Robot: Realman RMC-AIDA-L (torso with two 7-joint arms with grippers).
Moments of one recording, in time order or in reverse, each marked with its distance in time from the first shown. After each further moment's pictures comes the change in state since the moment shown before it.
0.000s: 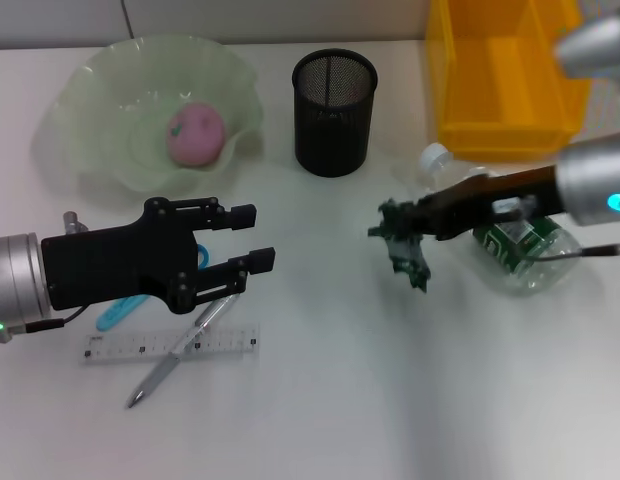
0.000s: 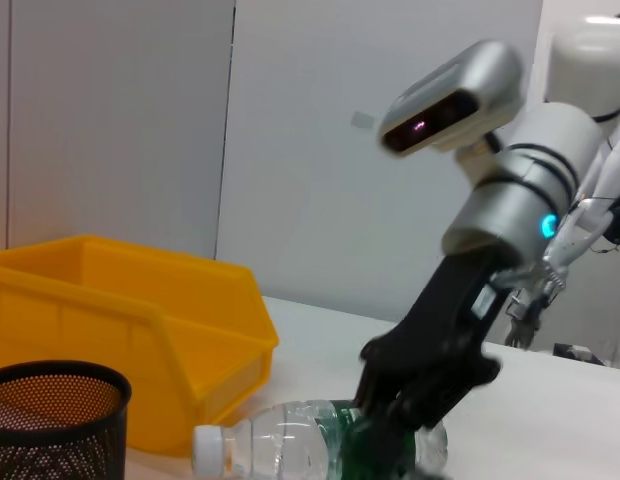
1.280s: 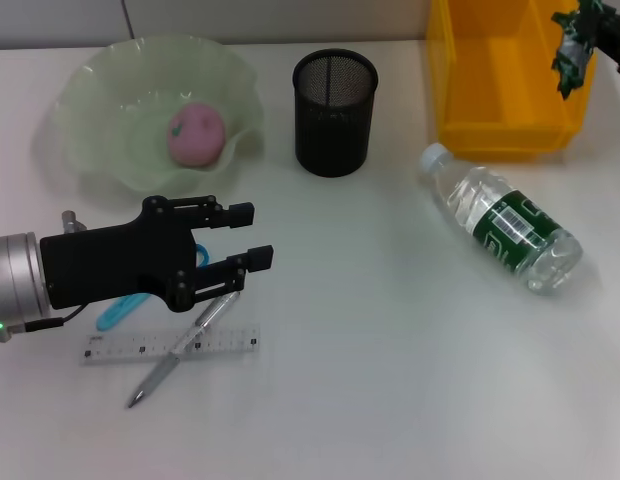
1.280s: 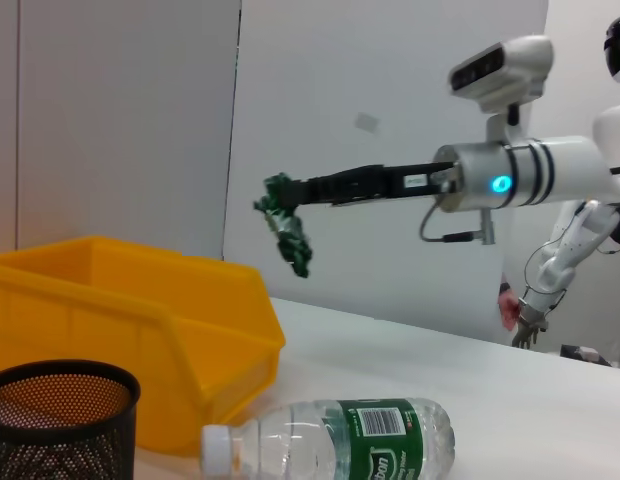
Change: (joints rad) left arm -0.004 0.000 -0.009 -0.011 0.000 -0.001 0.011; right arm -0.001 0.002 0.604 0.268 0.311 0.088 -0.672
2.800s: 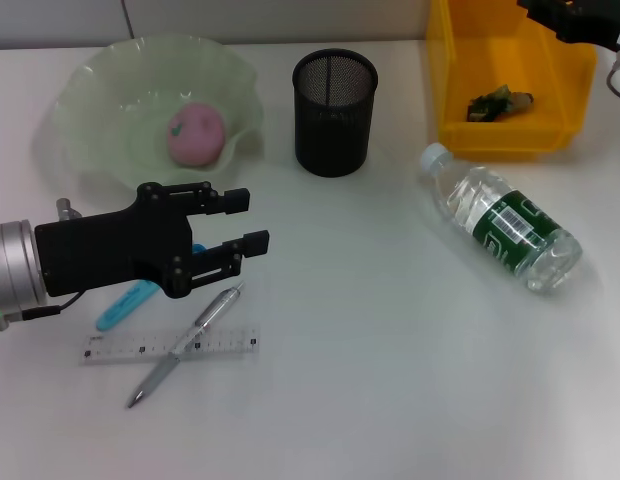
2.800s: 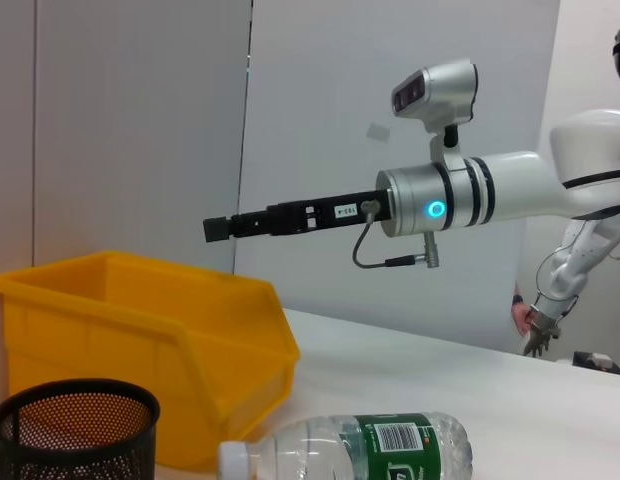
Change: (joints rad) left arm -0.014 0.002 -0.024 0.000 0.000 0.000 0.000; right arm 0.166 -0.002 -0.021 0.191 0.010 0.270 -0.089
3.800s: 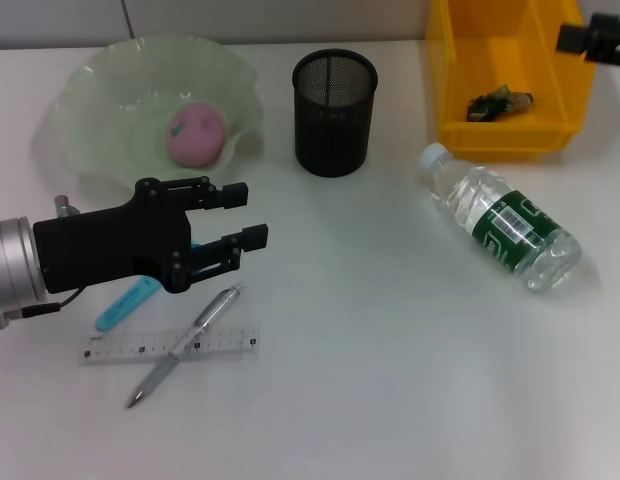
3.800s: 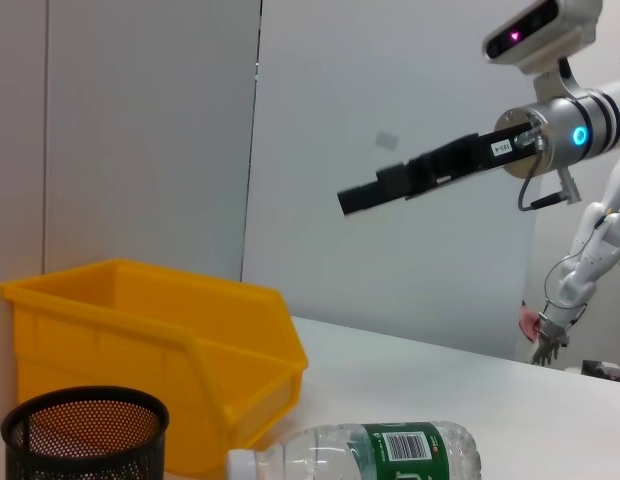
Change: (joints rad) left arm 0.000 -0.005 -0.015 0.000 0.000 0.000 0.000; right arm -0.162 -0.018 0.031 -0.570 -0.280 -0.600 0.604
